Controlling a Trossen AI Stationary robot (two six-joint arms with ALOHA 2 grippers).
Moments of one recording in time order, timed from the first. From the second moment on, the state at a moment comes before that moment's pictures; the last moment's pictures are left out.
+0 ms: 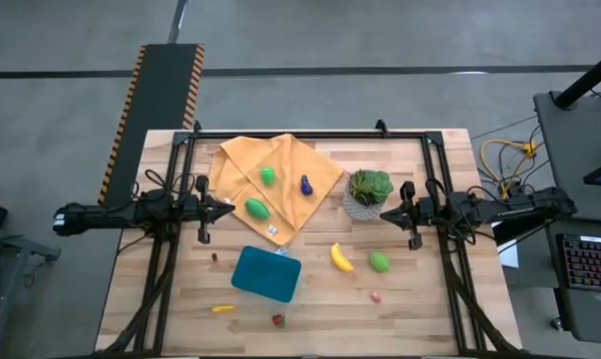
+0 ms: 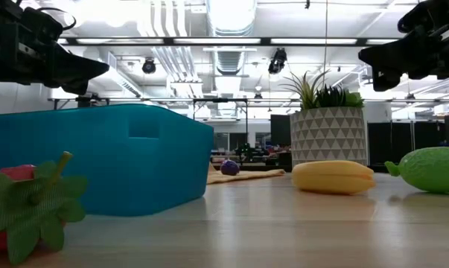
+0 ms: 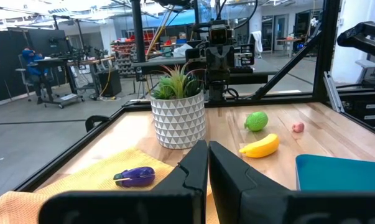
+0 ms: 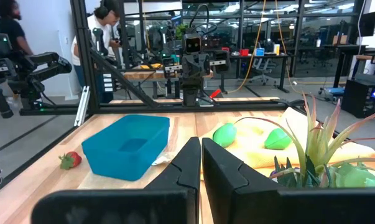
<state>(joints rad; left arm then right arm) 0.02 0.10 0.01 0.07 -0.08 0.09 0.11 0.26 0.01 0.29 0.08 0.02</state>
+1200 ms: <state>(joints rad) 0.02 0.10 0.01 0.07 -0.08 0.09 0.11 0.26 0.01 0.29 0.08 0.02</state>
